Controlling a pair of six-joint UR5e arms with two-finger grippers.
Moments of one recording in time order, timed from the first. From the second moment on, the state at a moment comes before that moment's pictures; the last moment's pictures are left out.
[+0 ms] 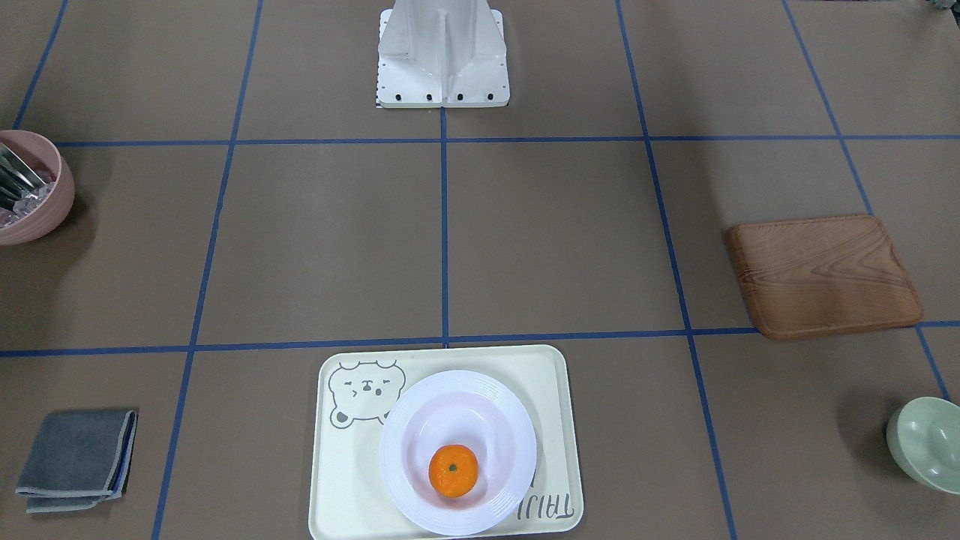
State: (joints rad) left arm -1.60 -1.38 -1.72 -1.62 -2.39 0.07; right arm 1.52 -1.58 1.70 -1.65 2.24 -0.21
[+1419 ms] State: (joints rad) left arm -1.60 -1.37 -1.74 -1.63 -2.38 0.07; right arm 1.54 -1.65 1.71 -1.64 2.24 -0.21
